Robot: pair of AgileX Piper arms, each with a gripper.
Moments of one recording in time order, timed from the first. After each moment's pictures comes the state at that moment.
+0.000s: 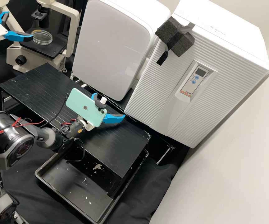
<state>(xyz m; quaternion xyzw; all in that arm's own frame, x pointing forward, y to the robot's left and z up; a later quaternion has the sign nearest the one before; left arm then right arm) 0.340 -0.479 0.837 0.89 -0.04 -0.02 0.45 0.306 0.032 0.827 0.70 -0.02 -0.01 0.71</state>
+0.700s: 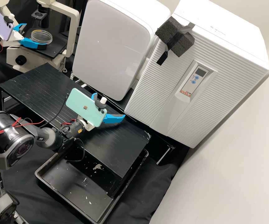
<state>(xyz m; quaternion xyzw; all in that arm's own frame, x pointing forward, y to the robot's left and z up) 0.397 -0.465 0.819 0.87 0.04 -0.07 0.48 0.306 0.032 0.827 0.70 -0.02 -0.01 0.71</state>
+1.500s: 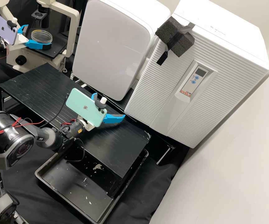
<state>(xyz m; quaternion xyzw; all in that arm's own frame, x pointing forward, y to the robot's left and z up) 0.409 -0.466 0.789 0.86 0.01 -0.07 0.50 0.306 0.032 0.827 0.70 -0.02 -0.01 0.71</state>
